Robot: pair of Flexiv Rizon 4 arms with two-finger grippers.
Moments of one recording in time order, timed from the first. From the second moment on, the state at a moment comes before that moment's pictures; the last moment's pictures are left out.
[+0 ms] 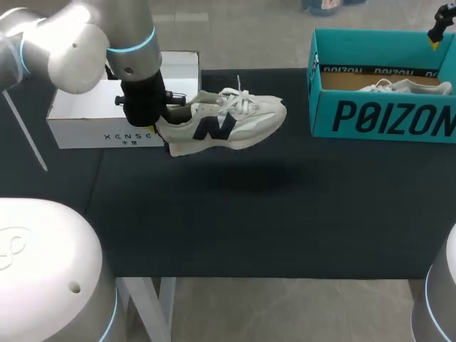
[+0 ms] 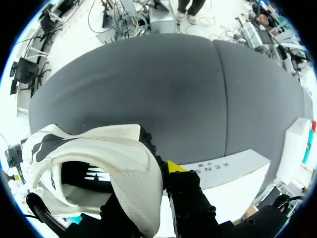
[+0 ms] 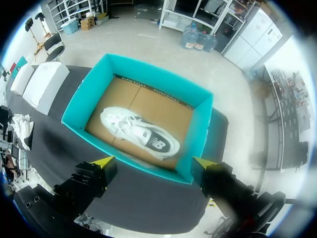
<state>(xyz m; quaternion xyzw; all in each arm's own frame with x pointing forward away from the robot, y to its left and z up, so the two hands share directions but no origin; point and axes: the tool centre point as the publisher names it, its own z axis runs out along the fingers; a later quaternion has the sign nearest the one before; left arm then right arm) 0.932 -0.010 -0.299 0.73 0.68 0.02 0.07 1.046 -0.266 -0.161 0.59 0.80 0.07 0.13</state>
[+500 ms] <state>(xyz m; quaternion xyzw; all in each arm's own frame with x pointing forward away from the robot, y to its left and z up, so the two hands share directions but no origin) 0.885 -0.045 -0.328 0.73 0.68 0.04 0.03 1.046 -0.266 -0.161 0.59 0.80 0.07 0.13</state>
